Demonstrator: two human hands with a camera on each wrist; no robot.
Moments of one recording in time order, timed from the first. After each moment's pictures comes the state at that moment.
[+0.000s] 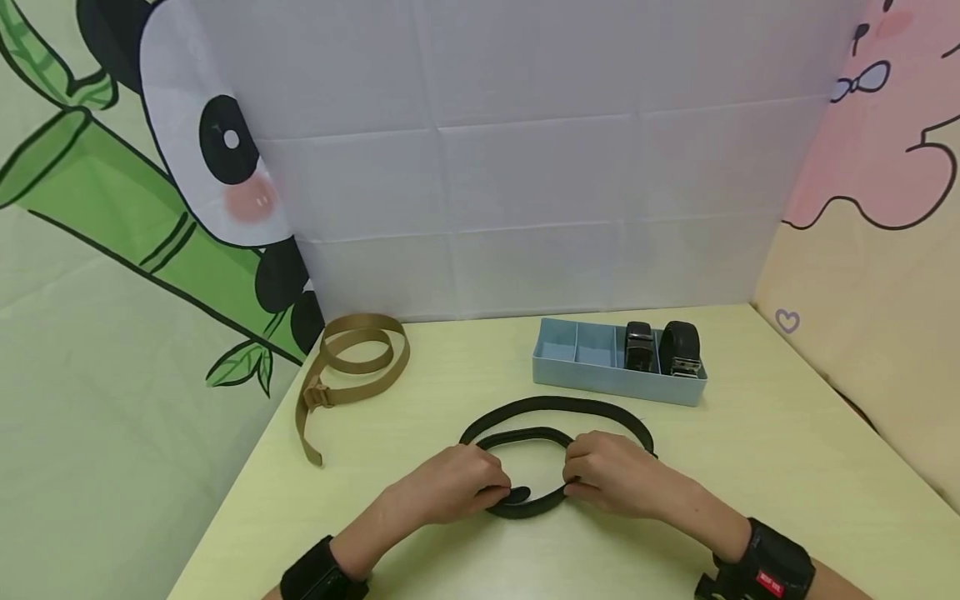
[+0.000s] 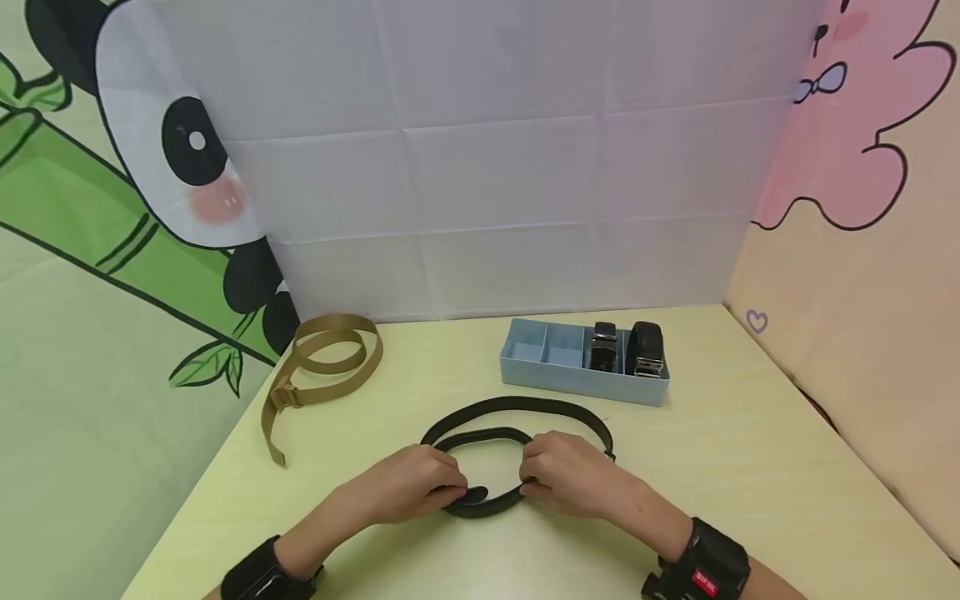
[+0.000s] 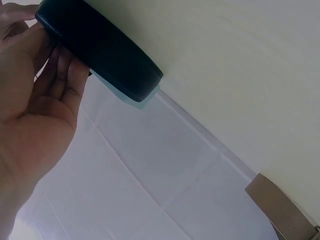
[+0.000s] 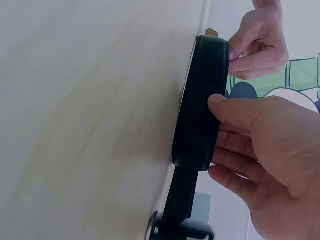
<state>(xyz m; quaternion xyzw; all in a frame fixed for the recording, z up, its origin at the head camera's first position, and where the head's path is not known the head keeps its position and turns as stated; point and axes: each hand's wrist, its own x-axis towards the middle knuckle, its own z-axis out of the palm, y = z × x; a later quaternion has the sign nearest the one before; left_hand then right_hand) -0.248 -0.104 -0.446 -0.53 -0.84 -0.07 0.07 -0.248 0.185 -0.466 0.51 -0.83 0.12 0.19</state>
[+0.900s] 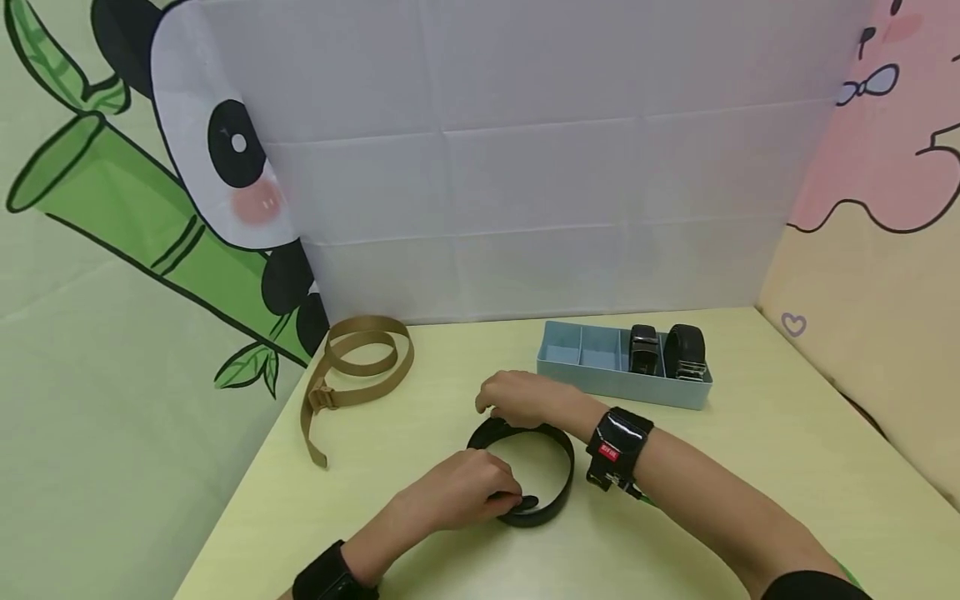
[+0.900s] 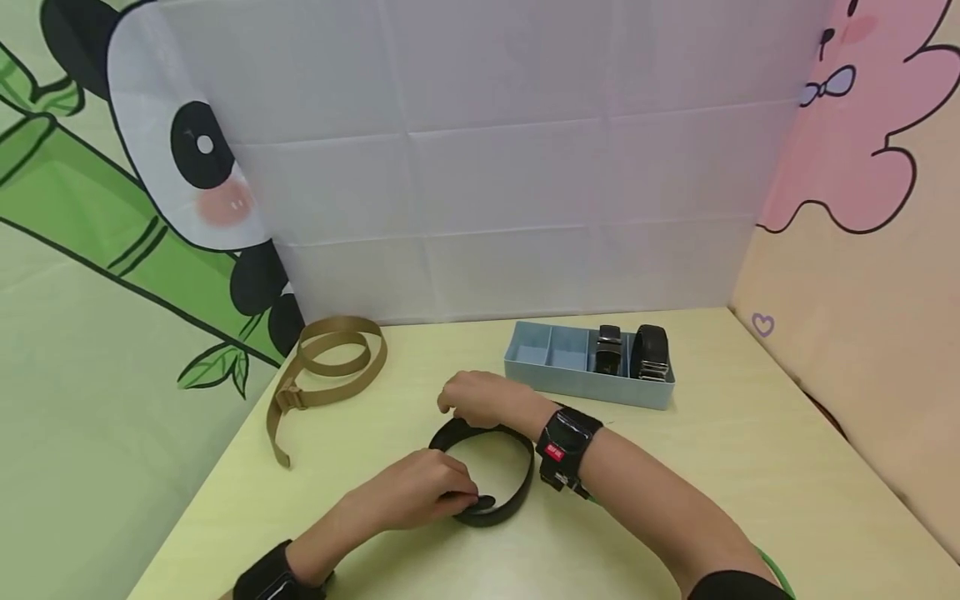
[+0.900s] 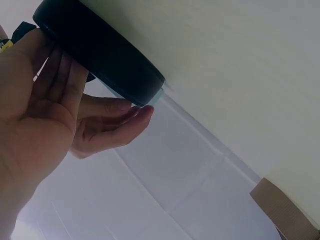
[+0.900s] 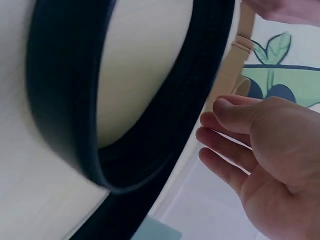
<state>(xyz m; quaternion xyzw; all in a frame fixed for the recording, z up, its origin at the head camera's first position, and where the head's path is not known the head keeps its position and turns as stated) -0.244 -0.098 -0.446 -0.54 -0.84 -0.08 0.08 -0.354 0.069 -0.414 0.50 -0.87 0.02 0.00</state>
